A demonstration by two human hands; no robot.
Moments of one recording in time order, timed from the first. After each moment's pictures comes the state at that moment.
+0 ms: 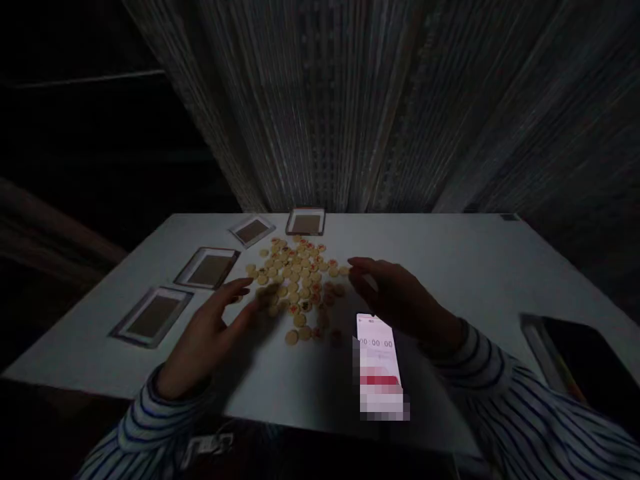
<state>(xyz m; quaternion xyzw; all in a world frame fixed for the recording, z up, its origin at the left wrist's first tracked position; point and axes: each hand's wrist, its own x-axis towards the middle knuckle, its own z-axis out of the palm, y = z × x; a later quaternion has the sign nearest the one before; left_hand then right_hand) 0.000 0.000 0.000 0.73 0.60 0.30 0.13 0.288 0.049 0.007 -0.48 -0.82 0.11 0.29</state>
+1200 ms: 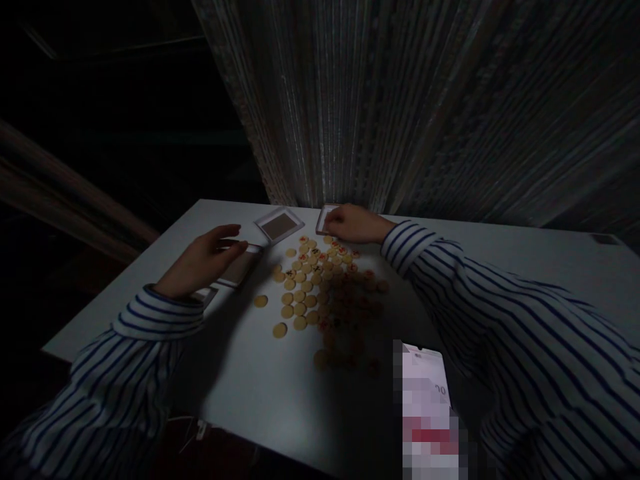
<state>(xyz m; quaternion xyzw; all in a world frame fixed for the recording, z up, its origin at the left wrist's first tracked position) -0.079 0.108 0.026 0.62 0.71 0.27 0.18 0.180 0.216 0.027 -0.43 -0.87 0.22 0.08</state>
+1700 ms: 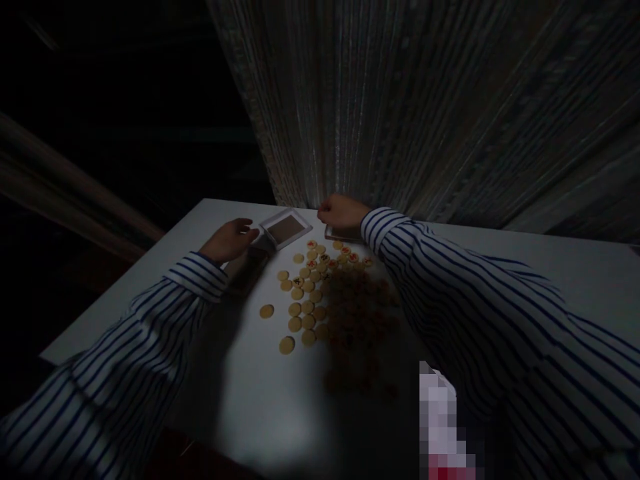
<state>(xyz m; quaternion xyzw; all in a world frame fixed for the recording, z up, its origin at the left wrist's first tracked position) -0.102 0.184 0.002 0.60 0.77 0.15 0.15 0.130 0.273 0.017 -0.44 -0.87 0.19 0.05</state>
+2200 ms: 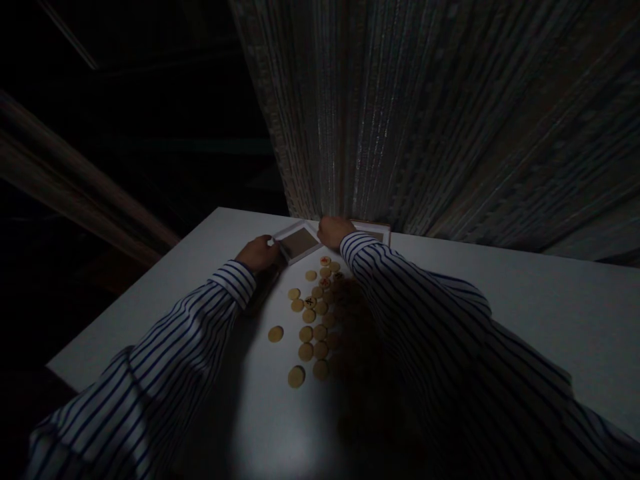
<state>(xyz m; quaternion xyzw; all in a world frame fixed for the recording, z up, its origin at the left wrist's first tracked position) -0.099 0.217 -0.028 0.57 0.81 0.07 0.14 0.077 0.296 -0.017 -0.48 -0.87 0.10 -0.01</state>
